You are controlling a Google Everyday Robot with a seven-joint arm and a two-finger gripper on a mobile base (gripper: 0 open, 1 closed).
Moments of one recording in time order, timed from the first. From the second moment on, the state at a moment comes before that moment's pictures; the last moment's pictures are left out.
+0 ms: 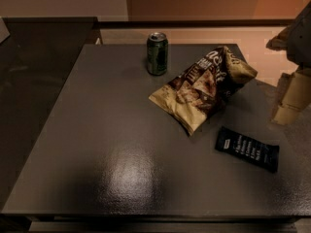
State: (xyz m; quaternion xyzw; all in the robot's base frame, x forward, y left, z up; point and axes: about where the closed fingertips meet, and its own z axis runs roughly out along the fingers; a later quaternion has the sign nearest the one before) arm 0.438 -0.217 0.976 -0.60 0.78 -0.03 0.16
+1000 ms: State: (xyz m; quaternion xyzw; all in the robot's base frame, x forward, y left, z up) arm 0.485 -0.181 0.951 -0.67 0.72 -0.01 0.17
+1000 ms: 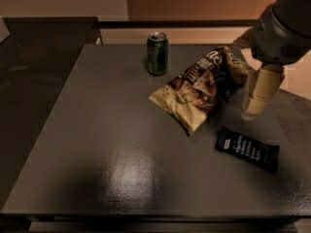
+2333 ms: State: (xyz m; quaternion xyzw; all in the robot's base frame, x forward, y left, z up) arm 0.544 -0.122 0.917 -0.80 0.59 -0.01 0.14
